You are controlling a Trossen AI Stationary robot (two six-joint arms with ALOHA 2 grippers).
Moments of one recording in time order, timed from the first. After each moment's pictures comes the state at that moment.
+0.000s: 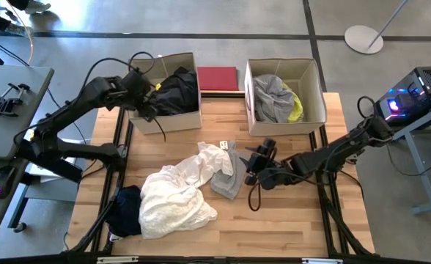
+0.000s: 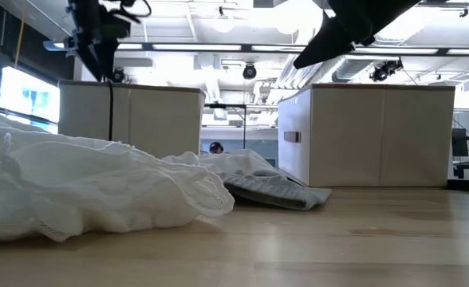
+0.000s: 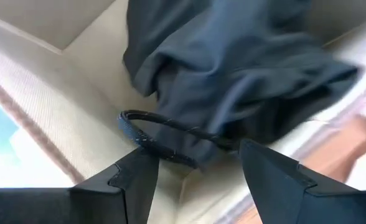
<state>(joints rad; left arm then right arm) 0.66 1.14 1.27 -1.28 -0.28 -0.17 0.40 1.42 0.91 -0.26 0.92 0.21</state>
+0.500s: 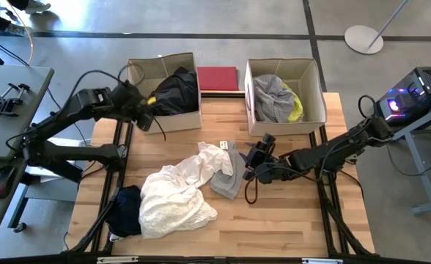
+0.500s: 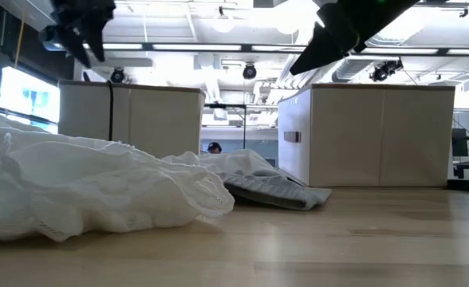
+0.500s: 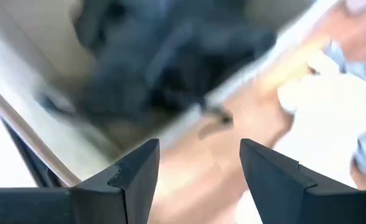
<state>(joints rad) 0.51 0.97 1.20 -1.31 -0.17 -0.48 0.34 1.42 0.91 -0.26 0.90 0.20</state>
